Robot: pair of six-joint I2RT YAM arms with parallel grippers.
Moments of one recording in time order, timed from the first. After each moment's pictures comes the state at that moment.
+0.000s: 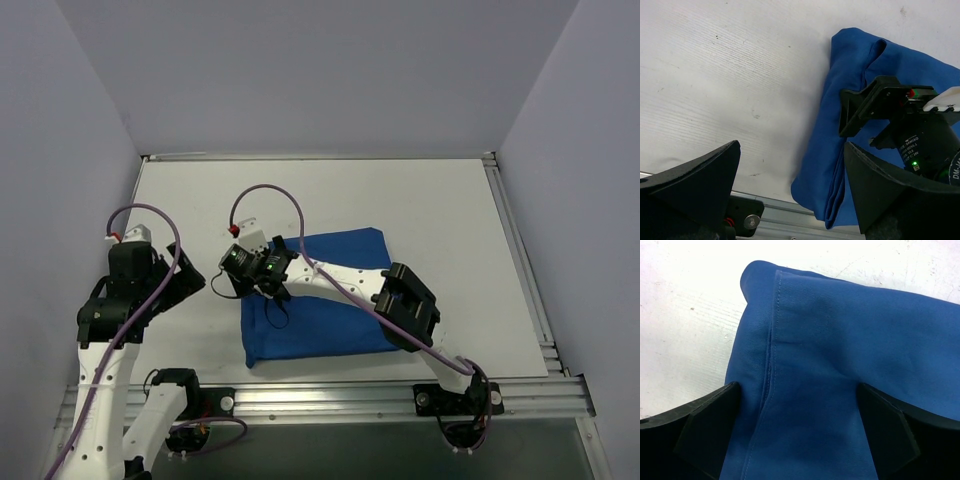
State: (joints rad) left arm -0.04 0.75 1.02 -1.08 -0.05 -0.57; right arm 1.14 2.18 1.83 -0.63 0.56 0.57
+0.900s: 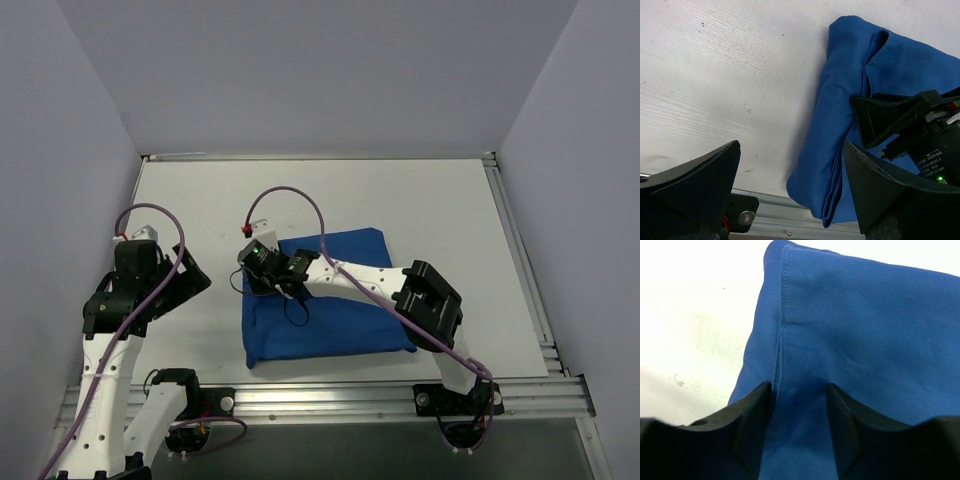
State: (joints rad) left arm -0.04 0.78 1.00 -1.07 0.00 -0.58; right arm 1.10 2.04 1.59 -0.44 0.36 0.57
